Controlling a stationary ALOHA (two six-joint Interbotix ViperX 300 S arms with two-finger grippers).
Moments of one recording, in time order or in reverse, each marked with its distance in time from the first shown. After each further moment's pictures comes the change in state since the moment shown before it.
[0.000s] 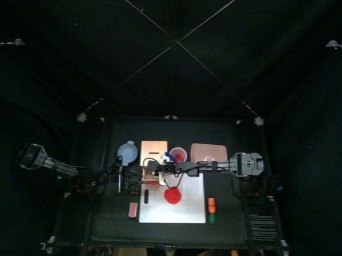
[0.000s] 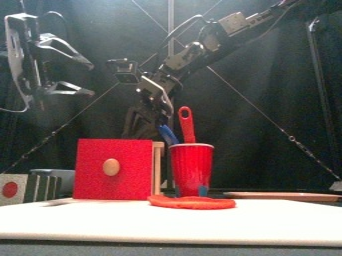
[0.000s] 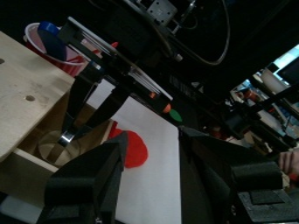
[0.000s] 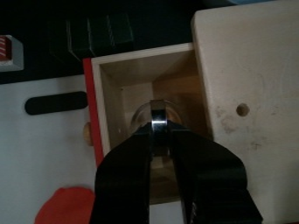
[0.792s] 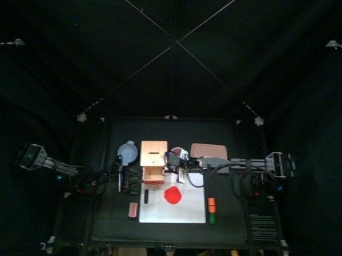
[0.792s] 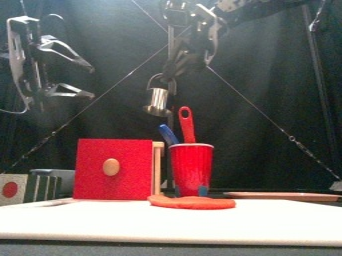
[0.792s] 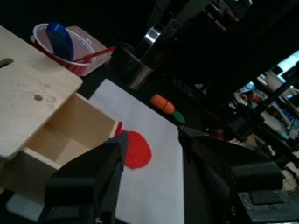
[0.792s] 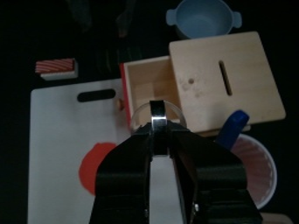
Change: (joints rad) left arm 0.014 -0.002 0.005 -0.006 0.000 0.003; right arm 0.043 -0.480 0.253 0.009 0.048 0.018
